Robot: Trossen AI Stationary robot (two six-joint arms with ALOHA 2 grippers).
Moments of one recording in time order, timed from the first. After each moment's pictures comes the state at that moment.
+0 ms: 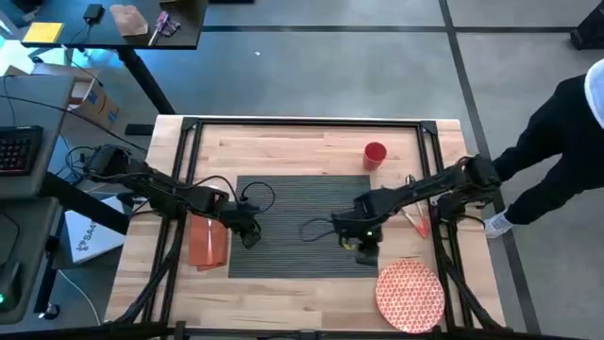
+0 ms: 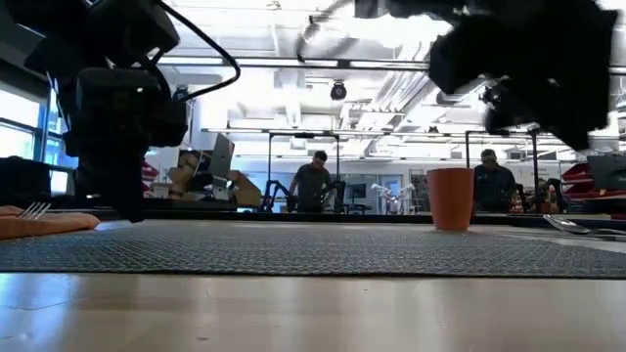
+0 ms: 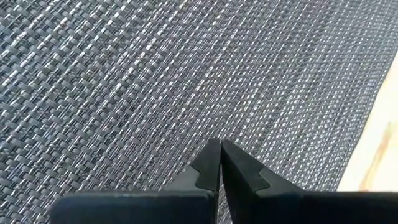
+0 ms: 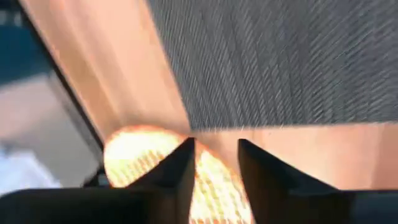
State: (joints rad) left arm -0.22 1.35 0.51 -0.16 0.03 -0.93; right arm 0.23 1.72 1.17 -1.07 -0.50 0.37
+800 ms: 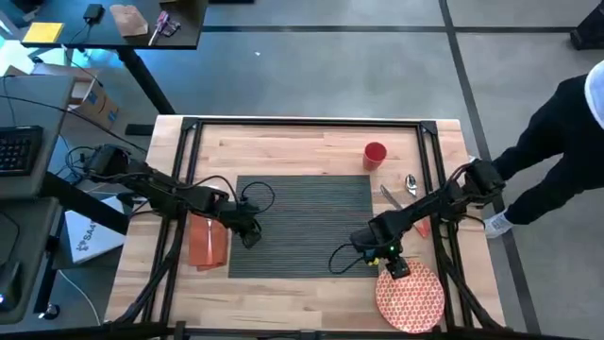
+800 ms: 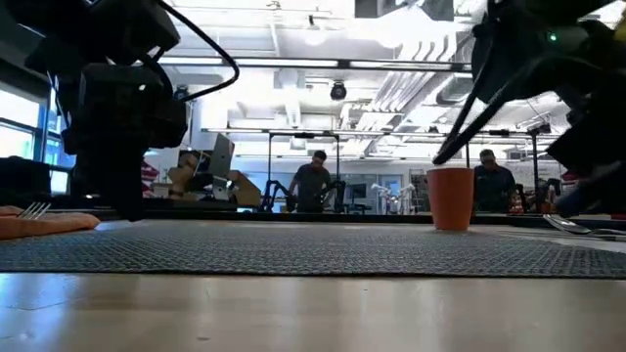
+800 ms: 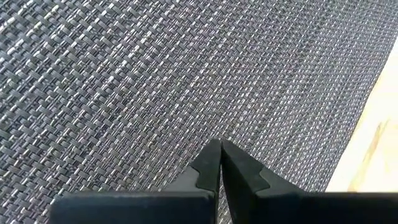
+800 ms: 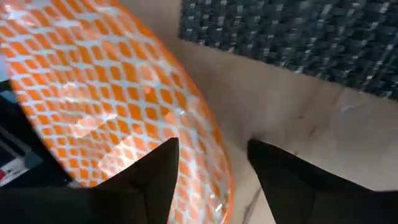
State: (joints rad) left arm -0.22 1.35 0.51 -0.16 0.05 -0.98; right arm 0.40 1.72 0.82 -0.76 -0.55 0.16
